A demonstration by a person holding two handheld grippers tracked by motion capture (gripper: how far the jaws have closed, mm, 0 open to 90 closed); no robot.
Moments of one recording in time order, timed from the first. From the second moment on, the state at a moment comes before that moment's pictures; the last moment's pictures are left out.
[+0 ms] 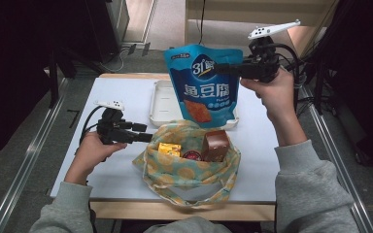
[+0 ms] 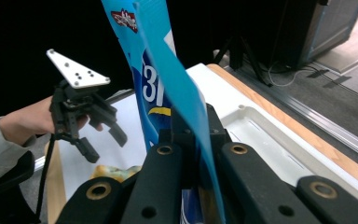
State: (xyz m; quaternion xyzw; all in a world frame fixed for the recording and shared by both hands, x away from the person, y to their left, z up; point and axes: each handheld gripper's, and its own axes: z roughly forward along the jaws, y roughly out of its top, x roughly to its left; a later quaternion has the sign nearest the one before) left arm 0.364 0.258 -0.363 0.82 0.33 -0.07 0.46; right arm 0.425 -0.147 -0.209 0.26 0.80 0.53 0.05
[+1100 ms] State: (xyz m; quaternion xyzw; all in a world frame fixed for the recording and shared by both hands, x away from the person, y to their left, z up) left arm 0.365 0.261 -0.364 0.82 0.34 -0.07 0.46; right arm 0.486 -0.182 -0.245 0.36 0.77 0.51 0.10
